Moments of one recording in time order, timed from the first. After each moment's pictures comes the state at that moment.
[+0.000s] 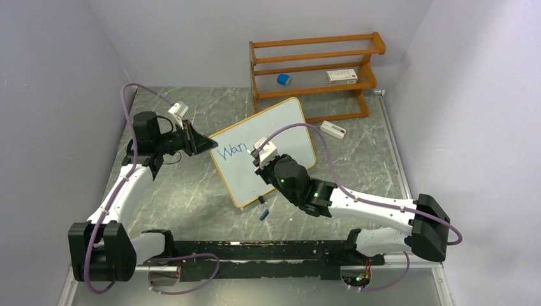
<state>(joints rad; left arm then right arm) -0.01 1.16 0.78 -0.03 0.98 -0.28 1.13 1.22 0.80 0.18 0.46 -0.13</state>
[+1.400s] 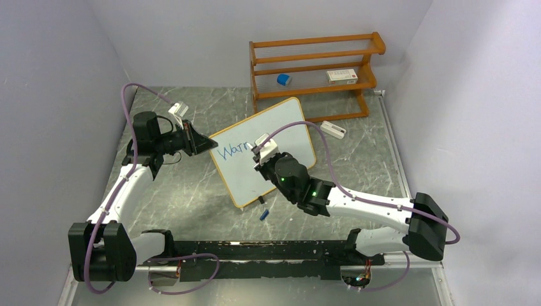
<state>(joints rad) -0.01 1.16 0.78 -0.03 0.98 -0.28 1.12 1.25 0.80 0.26 0.51 -0.15</state>
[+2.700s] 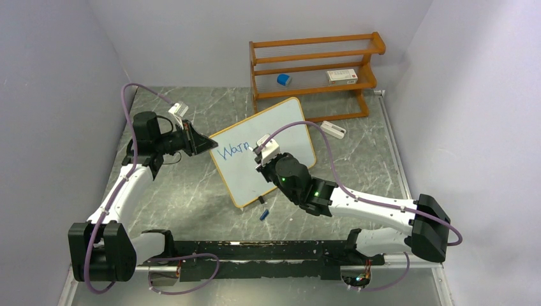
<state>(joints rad) -0.01 1.16 0.78 -0.03 0.98 -0.28 1.11 1.22 0.80 0.18 0.49 -0.12</state>
